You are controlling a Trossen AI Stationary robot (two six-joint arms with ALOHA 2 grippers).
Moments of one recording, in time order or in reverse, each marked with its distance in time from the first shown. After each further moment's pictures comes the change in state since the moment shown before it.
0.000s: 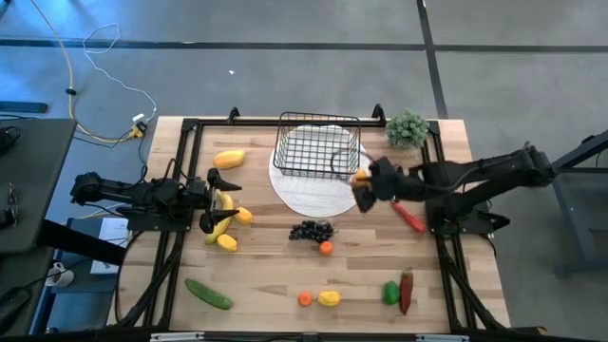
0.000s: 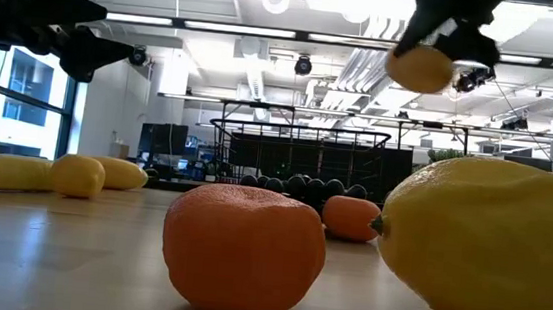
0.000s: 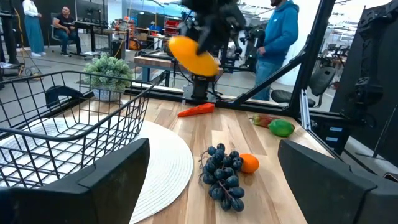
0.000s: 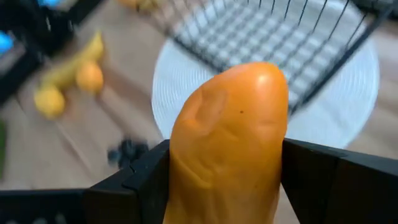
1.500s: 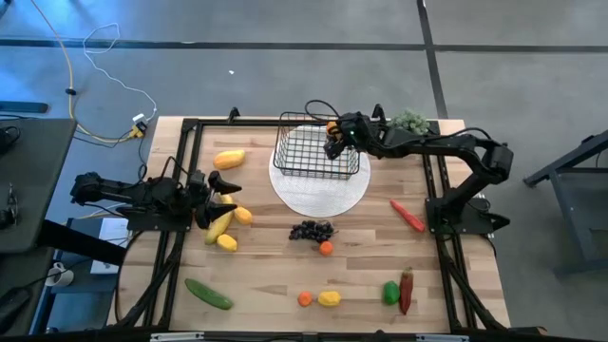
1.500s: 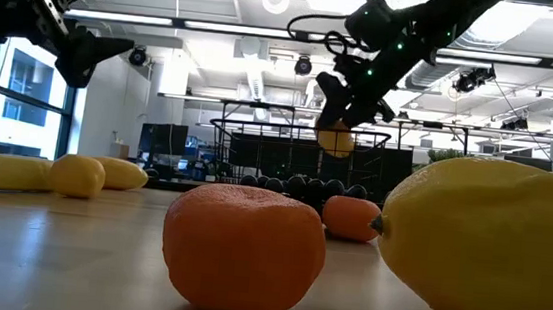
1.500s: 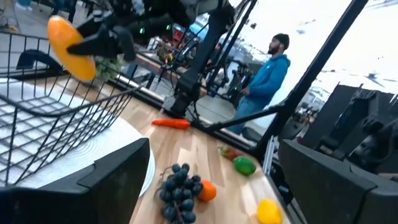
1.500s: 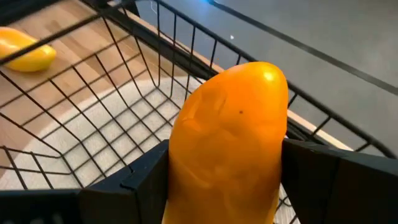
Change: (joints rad) left arm 0.000 0.000 0.000 0.091 -0.006 -0.341; right arm -0.562 0.418 0.010 0.604 -0.139 -0.659
